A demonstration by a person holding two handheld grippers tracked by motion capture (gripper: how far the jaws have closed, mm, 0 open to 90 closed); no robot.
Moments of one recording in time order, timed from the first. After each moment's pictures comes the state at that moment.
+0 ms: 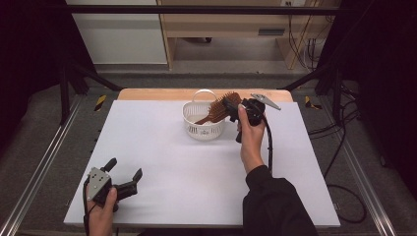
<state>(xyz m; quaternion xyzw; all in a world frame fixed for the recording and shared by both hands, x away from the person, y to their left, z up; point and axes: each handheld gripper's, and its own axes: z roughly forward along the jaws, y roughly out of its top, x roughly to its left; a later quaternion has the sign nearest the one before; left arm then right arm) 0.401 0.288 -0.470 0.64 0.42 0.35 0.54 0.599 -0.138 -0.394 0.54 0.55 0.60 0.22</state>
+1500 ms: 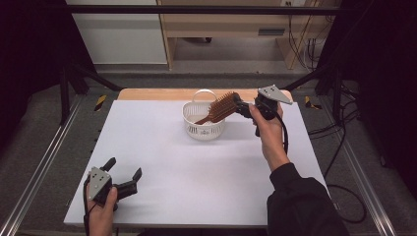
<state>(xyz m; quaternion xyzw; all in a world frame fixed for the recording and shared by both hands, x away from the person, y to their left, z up) 0.402 0.289 -0.470 0.64 0.42 0.36 0.53 0.579 -0.164 -0.350 0.43 0.61 0.56 0.36</state>
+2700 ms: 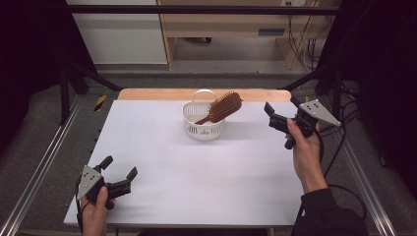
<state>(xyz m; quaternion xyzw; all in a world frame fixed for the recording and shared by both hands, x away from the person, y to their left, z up) 0.404 0.306 -0.466 0.63 0.41 0.34 0.57 0.515 -0.246 -0.341 0.42 0.57 0.60 0.38</state>
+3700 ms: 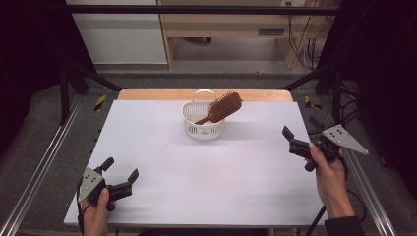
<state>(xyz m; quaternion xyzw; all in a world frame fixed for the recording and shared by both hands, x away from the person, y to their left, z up) 0.400 0.302 -0.468 0.63 0.40 0.34 0.57 0.456 -0.289 -0.364 0.40 0.59 0.59 0.38</state>
